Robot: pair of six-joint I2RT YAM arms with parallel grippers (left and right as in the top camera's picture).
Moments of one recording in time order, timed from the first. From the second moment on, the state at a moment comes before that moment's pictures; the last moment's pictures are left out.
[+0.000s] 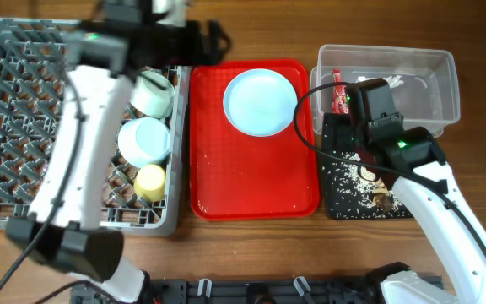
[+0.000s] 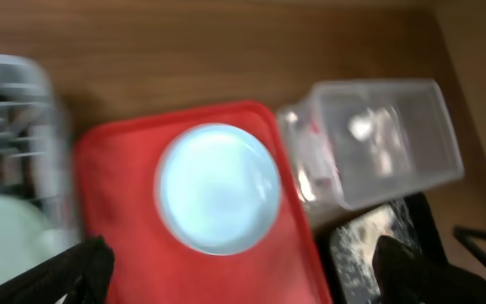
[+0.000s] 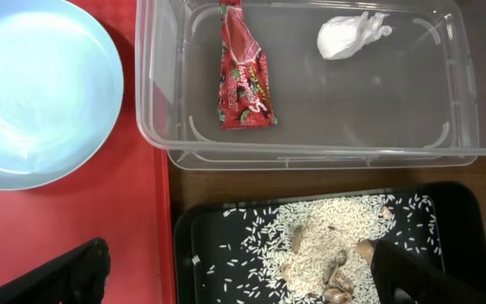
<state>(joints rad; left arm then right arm) -0.26 1.77 1.93 -1.03 0.37 -0.21 0.31 1.29 1.08 -0.83 0.27 0.27</state>
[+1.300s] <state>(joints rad) -0.44 2.35 1.93 -1.04 -0.08 -0.50 0.31 1.29 1.08 -0.83 0.27 0.27</state>
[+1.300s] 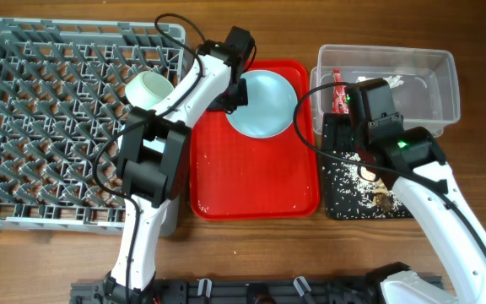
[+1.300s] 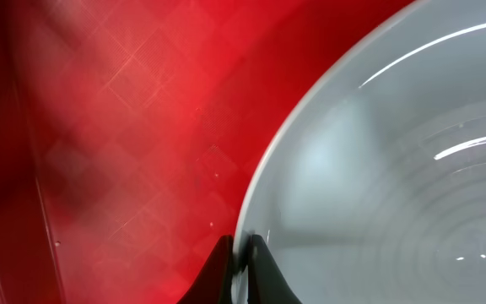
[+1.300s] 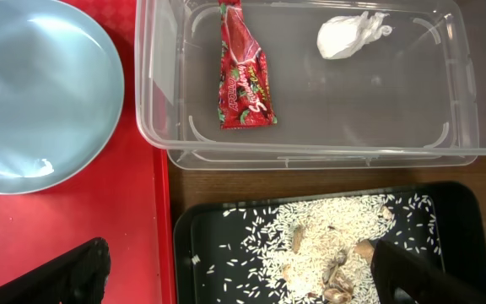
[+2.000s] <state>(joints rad) -0.21 1.52 2.01 -1.26 -0.87 -0.34 0.31 1.29 1.08 -0.83 0.27 0.27</state>
